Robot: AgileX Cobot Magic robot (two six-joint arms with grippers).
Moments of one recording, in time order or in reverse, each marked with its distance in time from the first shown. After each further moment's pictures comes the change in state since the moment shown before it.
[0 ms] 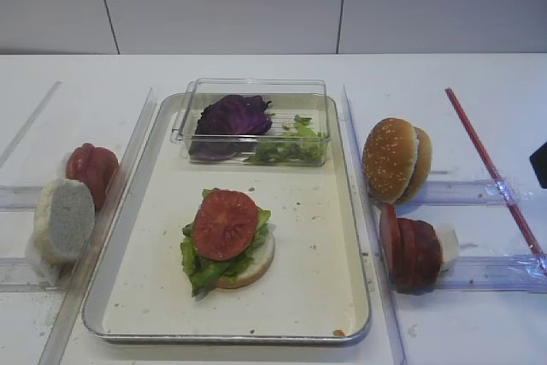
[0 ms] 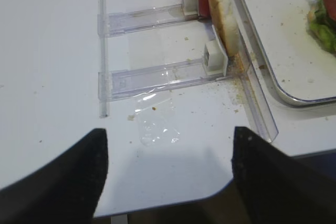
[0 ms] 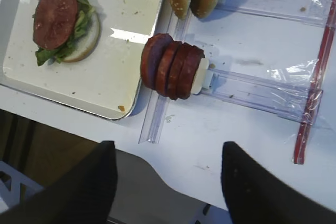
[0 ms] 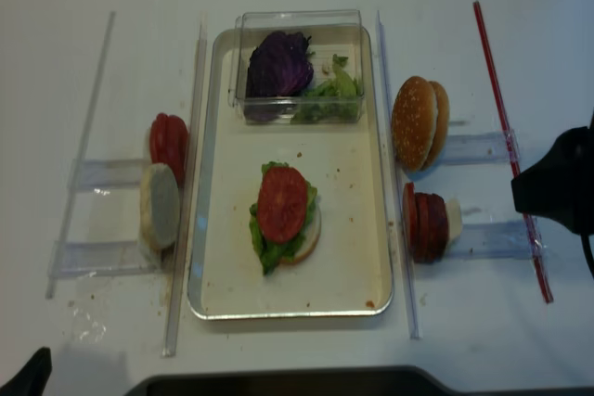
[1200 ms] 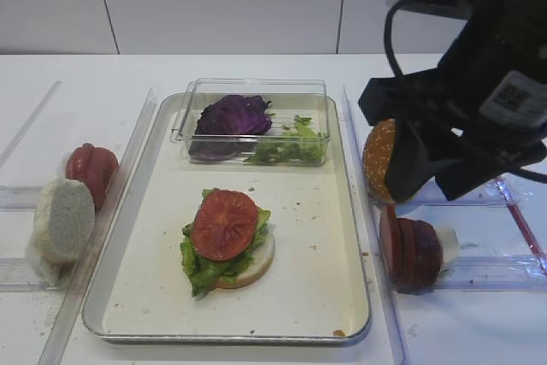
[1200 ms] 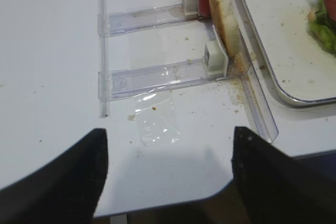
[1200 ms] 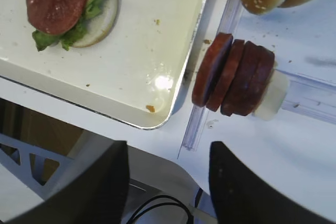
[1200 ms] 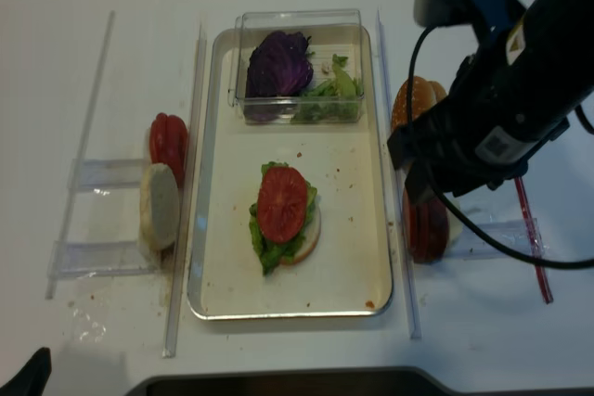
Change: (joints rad) left arm 0.000 0.000 0.000 0.000 0.000 -0.005; right arm 0.370 0.428 -0.208 -0.120 -0.015 0.305
